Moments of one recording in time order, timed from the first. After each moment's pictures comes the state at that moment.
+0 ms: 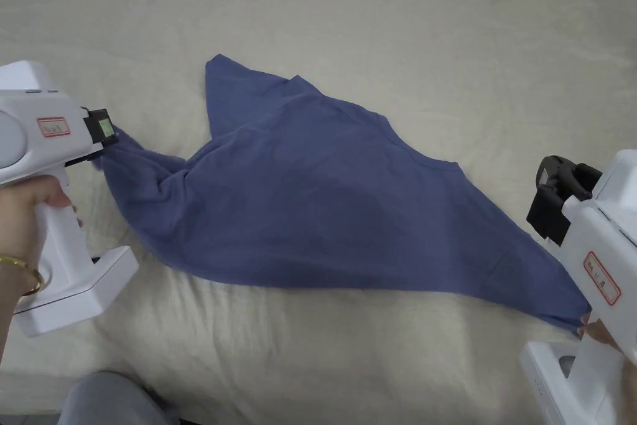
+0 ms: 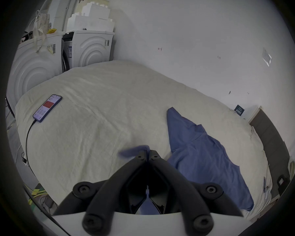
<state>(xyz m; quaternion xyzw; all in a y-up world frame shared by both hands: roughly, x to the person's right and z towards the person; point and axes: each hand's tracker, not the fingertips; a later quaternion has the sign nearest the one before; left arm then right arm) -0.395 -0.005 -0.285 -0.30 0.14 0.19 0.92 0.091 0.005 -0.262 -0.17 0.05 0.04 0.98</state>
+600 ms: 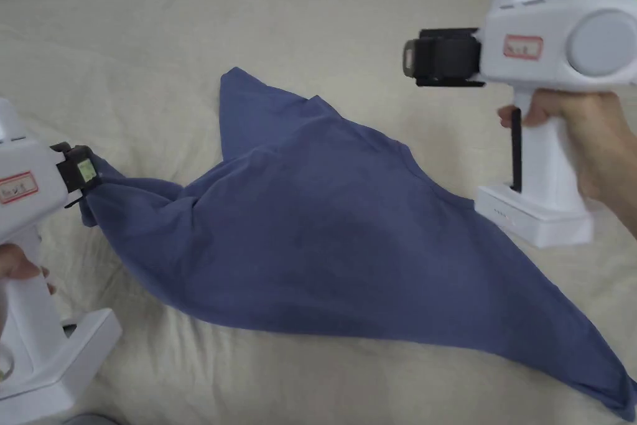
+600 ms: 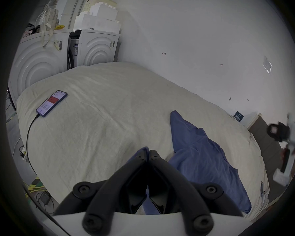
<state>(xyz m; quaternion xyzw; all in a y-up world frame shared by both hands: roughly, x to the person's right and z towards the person) -0.404 -0.014 -0.267 -0.28 0.15 0.21 0.92 -0.042 0.075 -0.492 -0.30 0.22 0.07 0.93</state>
